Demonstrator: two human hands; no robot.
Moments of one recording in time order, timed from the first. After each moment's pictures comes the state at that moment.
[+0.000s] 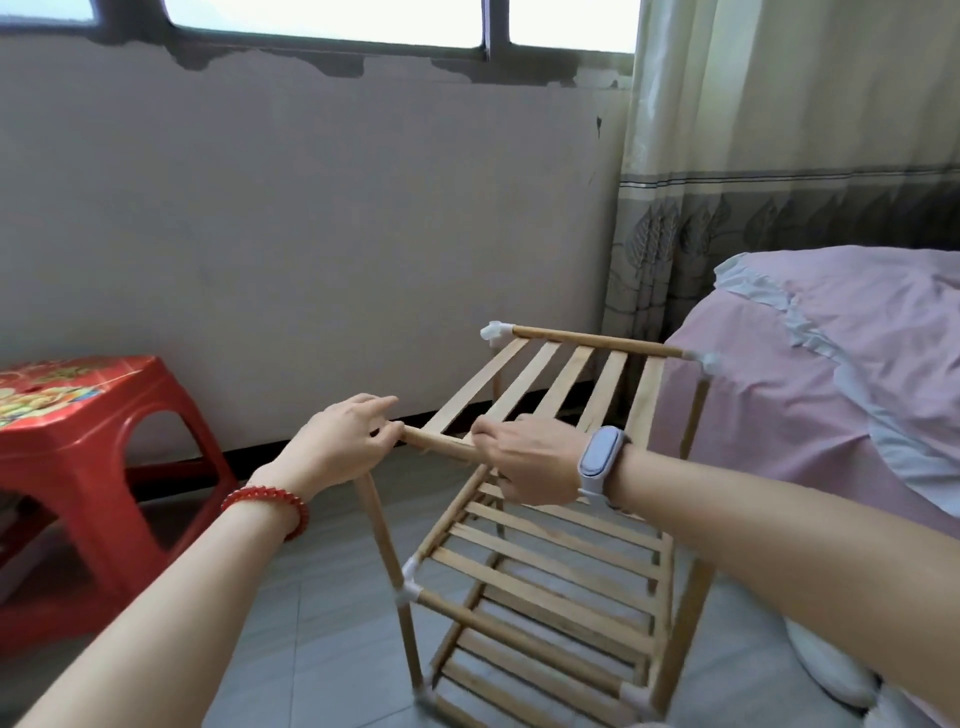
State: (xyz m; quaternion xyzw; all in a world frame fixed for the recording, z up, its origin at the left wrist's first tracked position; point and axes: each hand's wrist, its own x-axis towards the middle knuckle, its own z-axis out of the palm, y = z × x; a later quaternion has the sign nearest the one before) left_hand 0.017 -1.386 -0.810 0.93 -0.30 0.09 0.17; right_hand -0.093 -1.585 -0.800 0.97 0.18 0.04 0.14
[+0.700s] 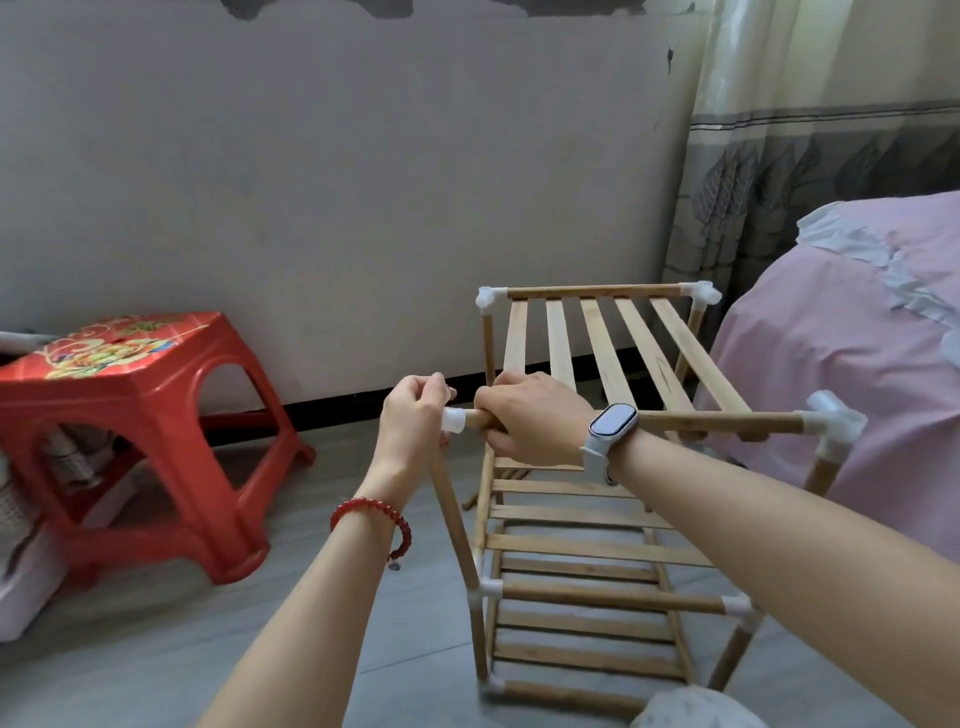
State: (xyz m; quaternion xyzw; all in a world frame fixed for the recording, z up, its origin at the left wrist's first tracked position) left_hand -0.031 -1.408 -0.835 0.75 -0.10 0.03 0.65; right_hand -0.066 -1.550 -0.820 0.98 0.16 0.13 0.00
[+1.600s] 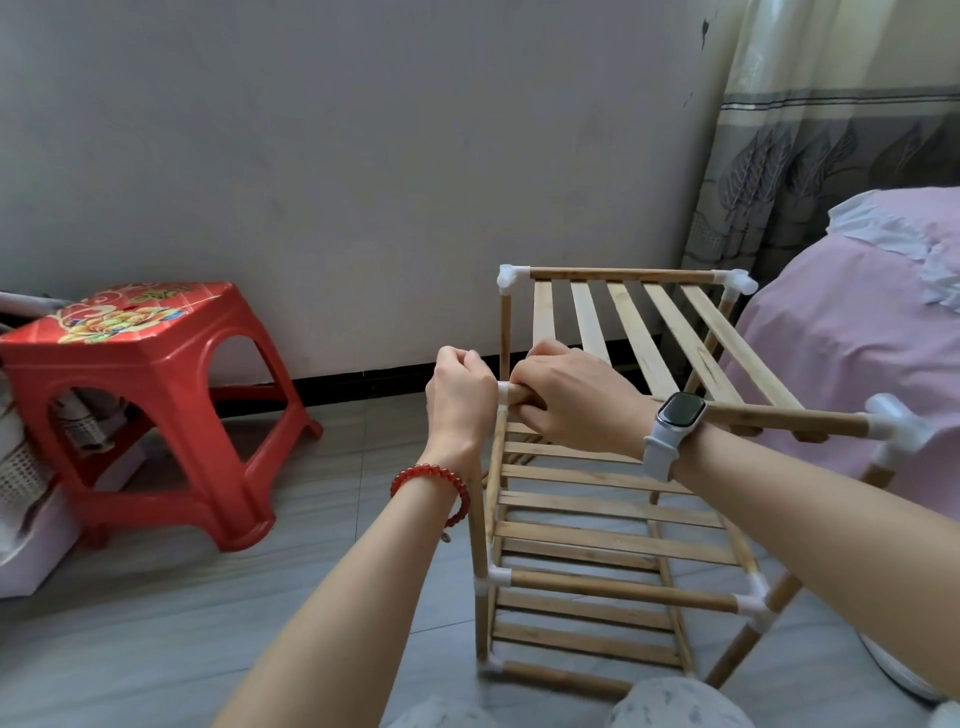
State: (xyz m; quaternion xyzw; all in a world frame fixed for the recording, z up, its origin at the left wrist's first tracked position) left_hand -0.036 -1.444 -0.836 0.79 -0.07 0.08 0.60; right_hand -0.087 -1.564 -0.810 0.97 0.18 0.18 -0.04
